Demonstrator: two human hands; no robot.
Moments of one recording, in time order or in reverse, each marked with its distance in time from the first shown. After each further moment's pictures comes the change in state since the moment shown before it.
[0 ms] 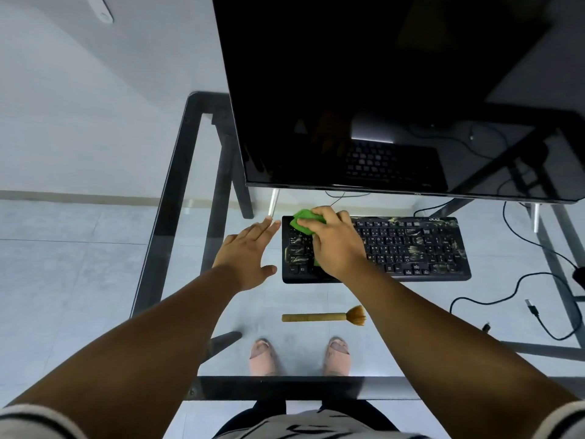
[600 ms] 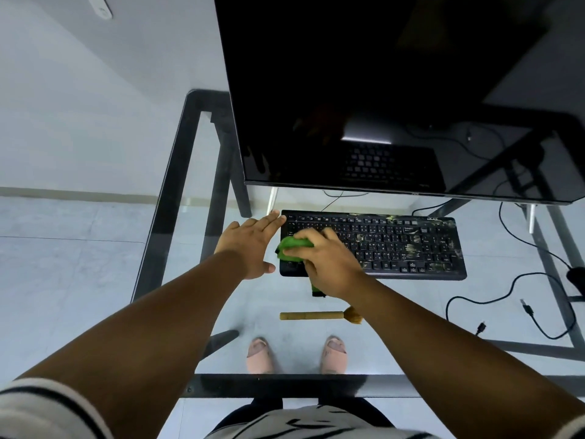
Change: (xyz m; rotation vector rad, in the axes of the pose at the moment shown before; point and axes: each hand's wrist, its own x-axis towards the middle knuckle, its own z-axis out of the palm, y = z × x) left_hand 0.015 0.005 -0.014 0.220 -0.038 0.047; right_hand -0.026 -0.003 0.008 -0.010 -0.138 -0.220
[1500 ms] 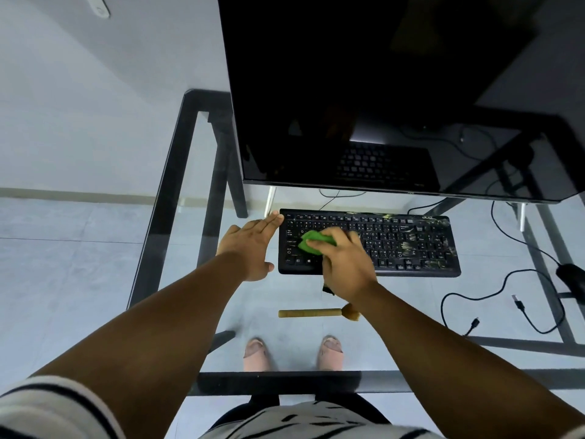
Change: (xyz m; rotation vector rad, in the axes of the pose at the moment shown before) left_hand -0.005 0.006 0.003 -0.088 0.002 -0.010; right_hand -0.024 0.011 0.002 -0.028 0.137 0.221
